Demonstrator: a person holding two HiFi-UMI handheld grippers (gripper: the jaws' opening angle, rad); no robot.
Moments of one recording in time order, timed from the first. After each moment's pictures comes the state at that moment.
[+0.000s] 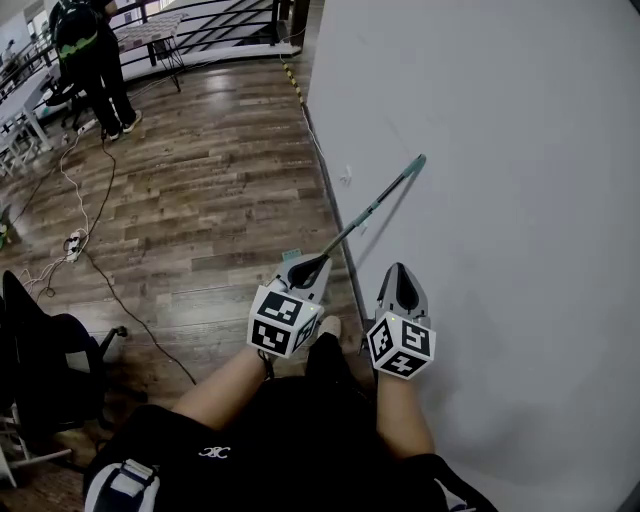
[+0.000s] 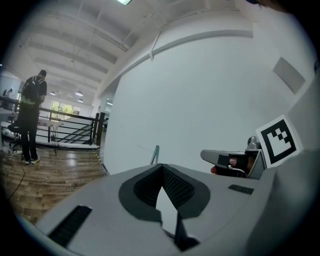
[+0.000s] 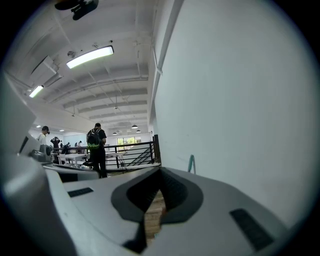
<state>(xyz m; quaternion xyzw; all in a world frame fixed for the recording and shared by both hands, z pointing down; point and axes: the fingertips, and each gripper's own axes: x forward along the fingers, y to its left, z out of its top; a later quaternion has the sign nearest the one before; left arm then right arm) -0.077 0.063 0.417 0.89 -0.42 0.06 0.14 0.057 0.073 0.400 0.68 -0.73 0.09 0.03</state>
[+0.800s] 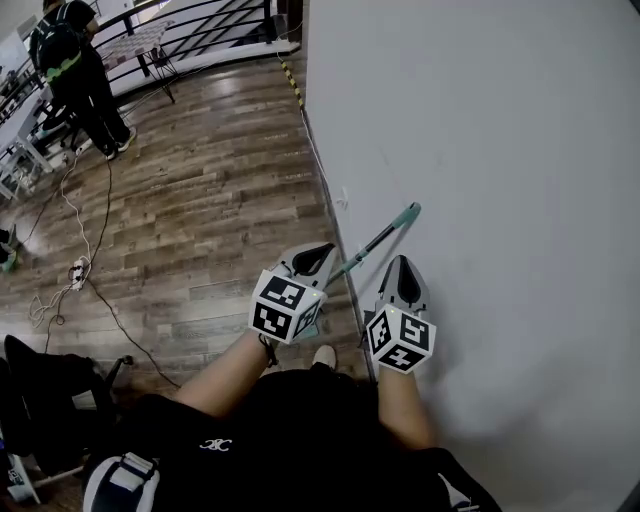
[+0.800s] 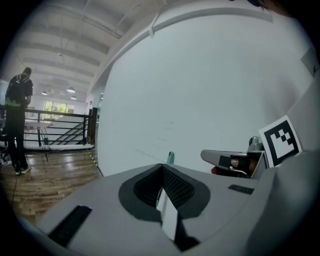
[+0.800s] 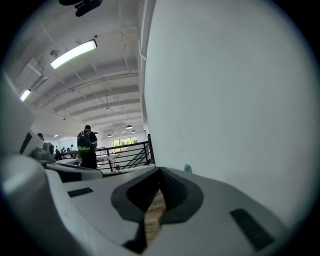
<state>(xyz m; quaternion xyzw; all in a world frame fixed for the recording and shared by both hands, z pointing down) 0.018 -0.173 0.437 0.90 -0.40 0.10 0.14 0.146 -0.154 0.427 0.69 -0.71 0.12 0.01</state>
